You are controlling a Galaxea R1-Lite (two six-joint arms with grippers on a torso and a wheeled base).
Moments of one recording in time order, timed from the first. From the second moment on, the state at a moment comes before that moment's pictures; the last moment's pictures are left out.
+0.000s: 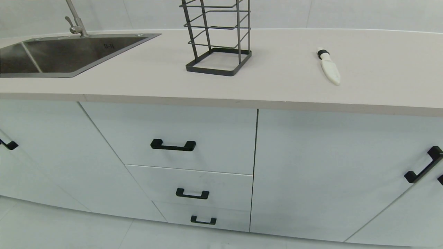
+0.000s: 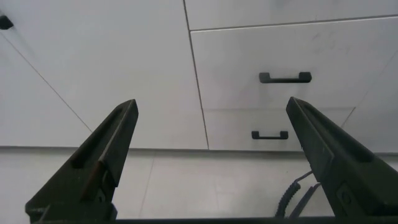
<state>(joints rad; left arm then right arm) 0.00 0.00 0.00 -0.01 0.00 0.09 0.00 0.00 0.00 0.00 -0.01 0.00</state>
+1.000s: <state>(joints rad) 0.00 0.00 0.00 0.00 0.00 0.03 0.00 0.00 0.00 0.00 -0.01 -0.01</state>
